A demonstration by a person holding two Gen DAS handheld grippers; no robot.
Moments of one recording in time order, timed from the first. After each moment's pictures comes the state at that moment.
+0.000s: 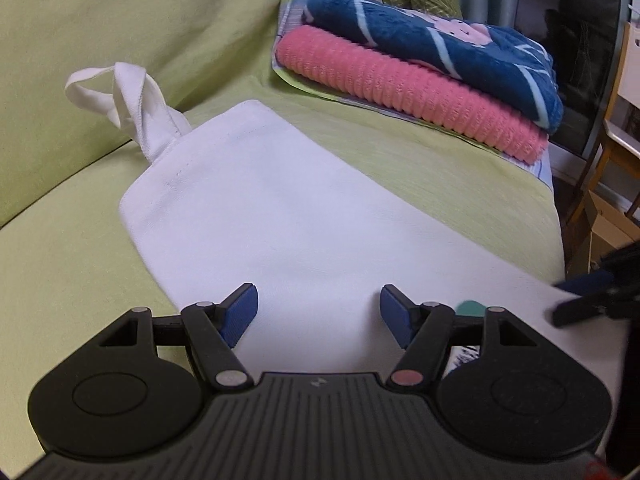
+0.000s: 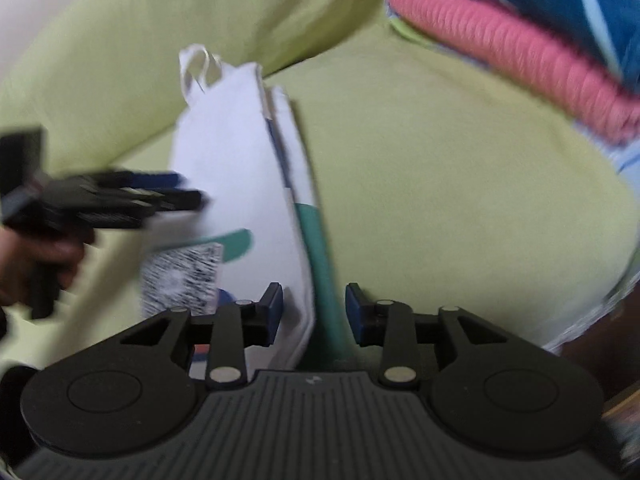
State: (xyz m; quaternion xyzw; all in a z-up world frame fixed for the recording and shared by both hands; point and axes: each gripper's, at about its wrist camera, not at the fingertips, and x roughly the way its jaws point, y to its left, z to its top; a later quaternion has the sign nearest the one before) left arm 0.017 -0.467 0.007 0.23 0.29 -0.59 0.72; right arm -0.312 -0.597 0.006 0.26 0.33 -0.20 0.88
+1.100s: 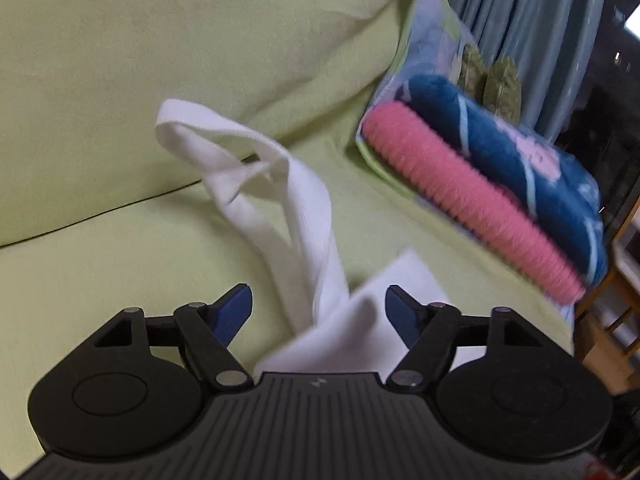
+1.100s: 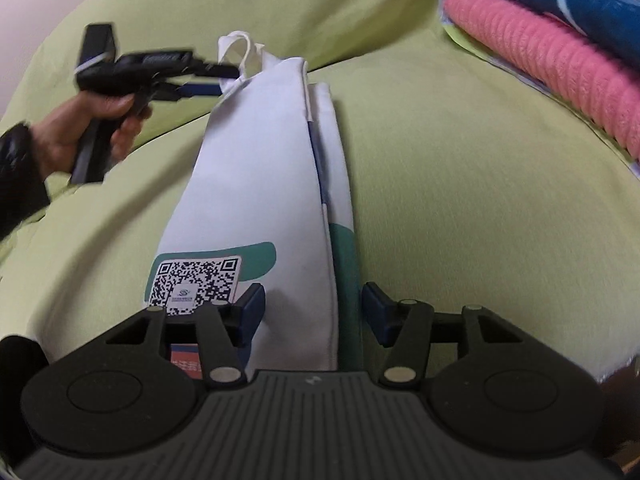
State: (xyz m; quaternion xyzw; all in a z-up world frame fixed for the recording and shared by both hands) left arm 0.185 -0.521 0.042 0.08 0.34 -0.59 0.73; right arm -0.280 -0.610 -0.007 0.23 0.33 -0.13 0.91
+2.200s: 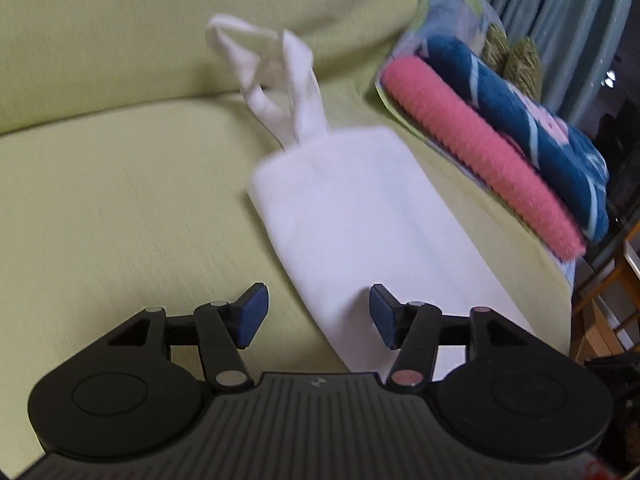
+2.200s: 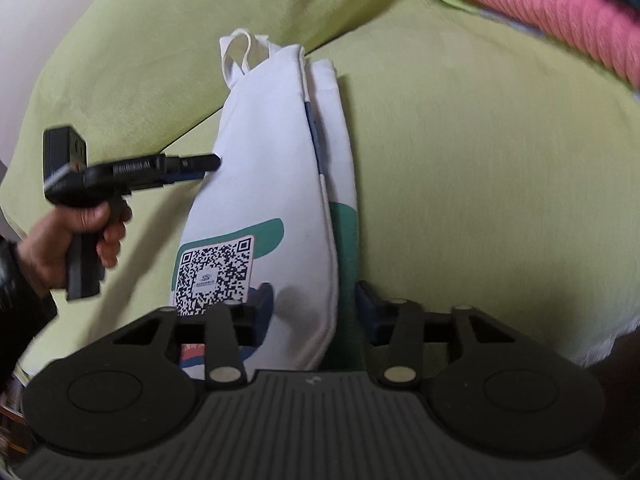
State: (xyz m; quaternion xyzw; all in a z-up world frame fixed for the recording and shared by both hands) left arm 0.113 -0.447 -0.003 0.09 0.39 -0.54 0.74; right arm -0.291 -0.611 -0.014 0.34 0.33 -0.11 0.87
